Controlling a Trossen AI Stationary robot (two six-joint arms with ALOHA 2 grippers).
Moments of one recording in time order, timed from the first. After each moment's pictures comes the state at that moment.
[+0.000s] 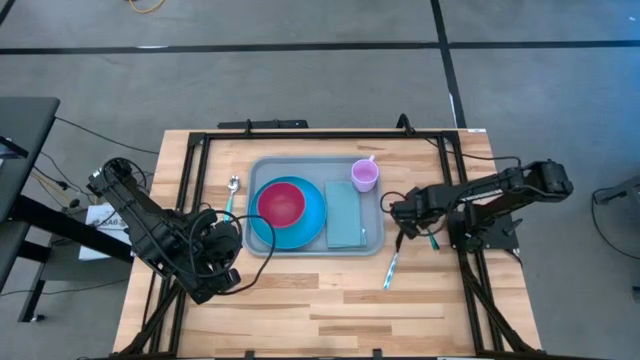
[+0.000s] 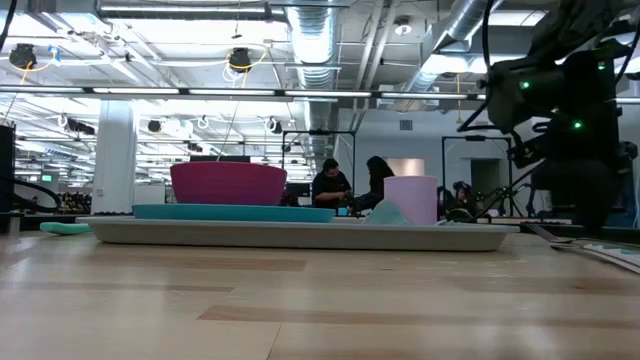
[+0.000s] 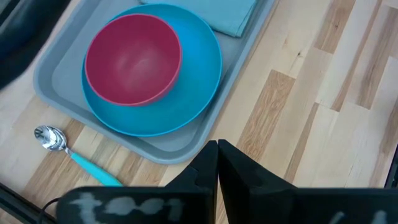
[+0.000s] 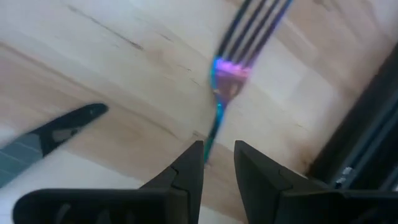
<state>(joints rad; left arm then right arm) -0.74 1.38 1.47 -1.44 -0.56 -1.15 -0.02 1.33 0.60 -1.02 0.20 0.91</state>
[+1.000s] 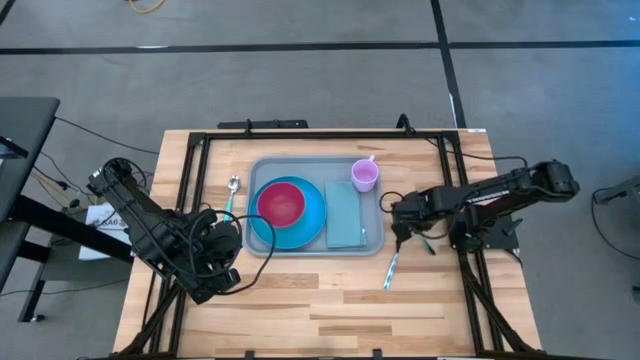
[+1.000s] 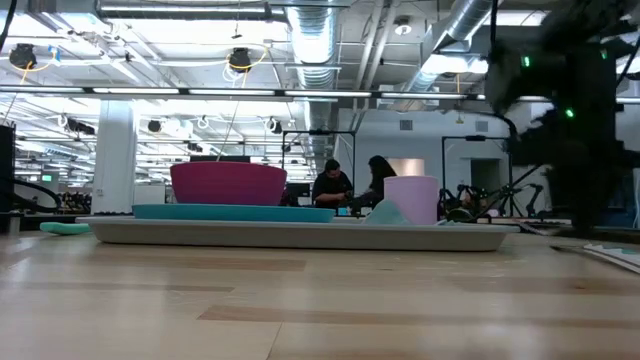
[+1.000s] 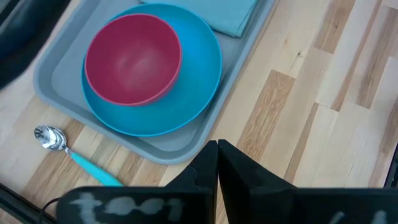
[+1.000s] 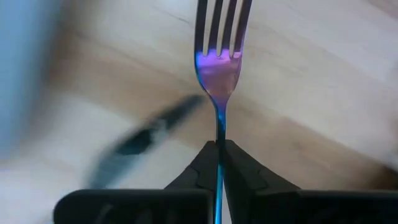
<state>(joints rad) -0.74 1.38 1.47 -1.44 -0.55 -1.15 0.03 1.27 0.58 -0.87 0.05 1.08</state>
